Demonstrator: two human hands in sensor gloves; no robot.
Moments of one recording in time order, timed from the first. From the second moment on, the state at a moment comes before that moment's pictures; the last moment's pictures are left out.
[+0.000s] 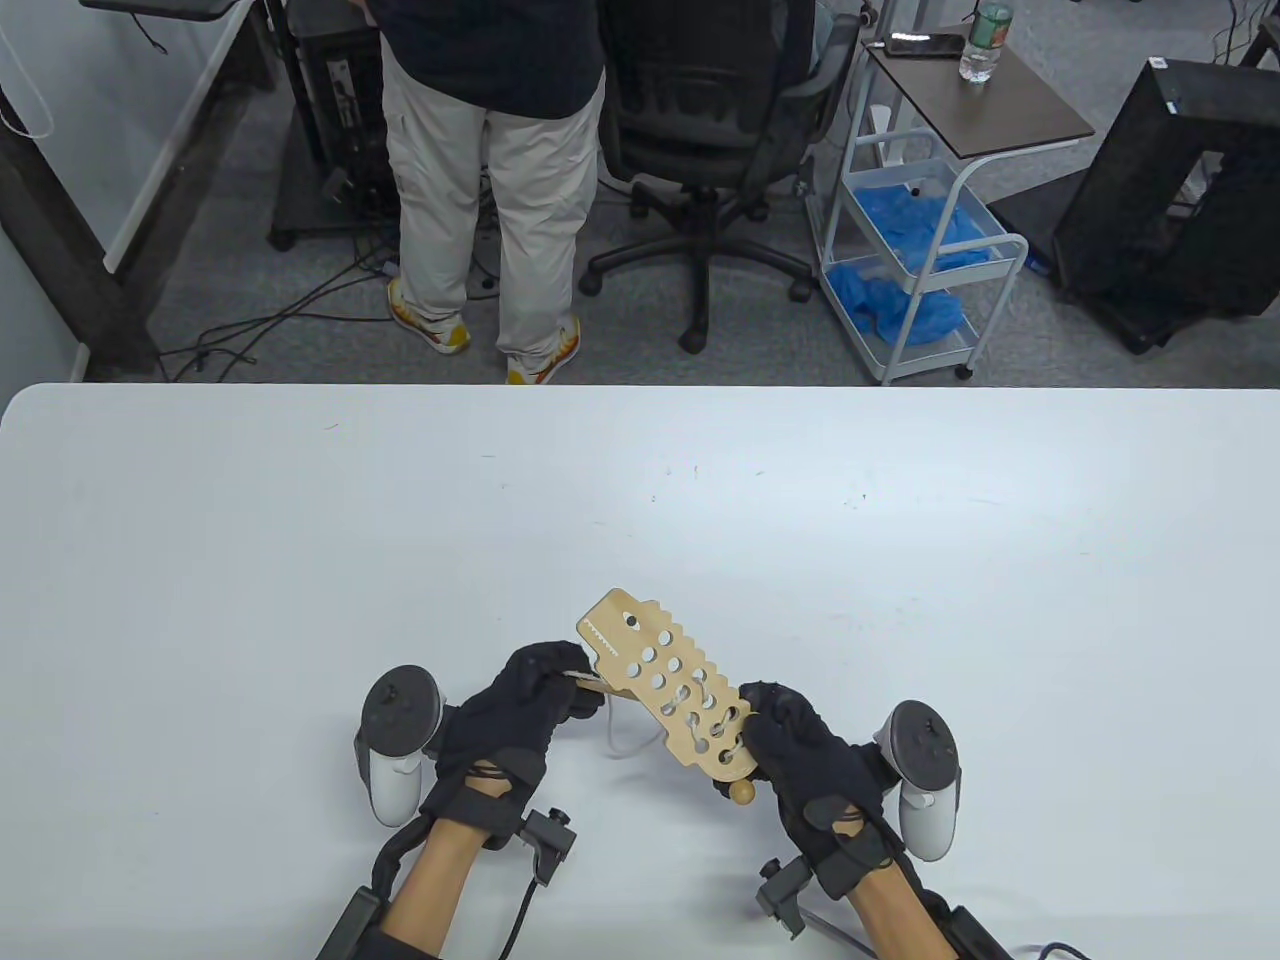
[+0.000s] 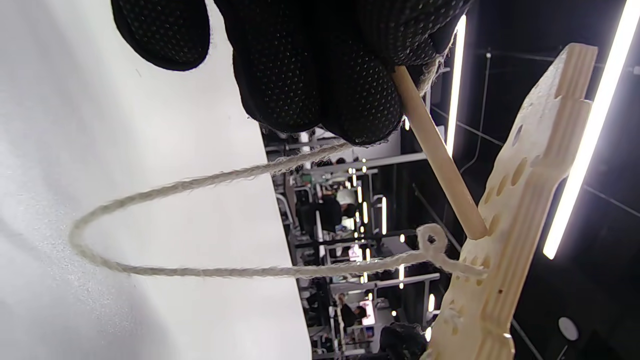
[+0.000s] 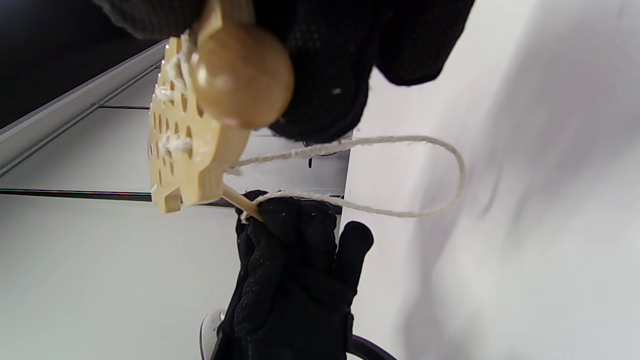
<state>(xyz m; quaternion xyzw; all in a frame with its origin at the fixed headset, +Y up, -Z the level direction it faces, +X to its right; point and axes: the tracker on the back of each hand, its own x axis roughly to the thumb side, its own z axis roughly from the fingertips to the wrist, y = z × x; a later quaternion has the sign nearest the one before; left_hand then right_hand) -0.180 -0.738 -0.264 -0.07 -0.09 0.64 0.76 0.146 -0.753 -0.230 0.09 0.11 0.68 0.72</state>
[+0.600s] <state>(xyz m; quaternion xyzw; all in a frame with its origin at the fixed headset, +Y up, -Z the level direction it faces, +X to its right) -0.162 -0.745 -0.263 -0.15 -0.14 0.68 0.71 0.139 -0.751 -0.231 0.13 0.14 0.66 0.72</state>
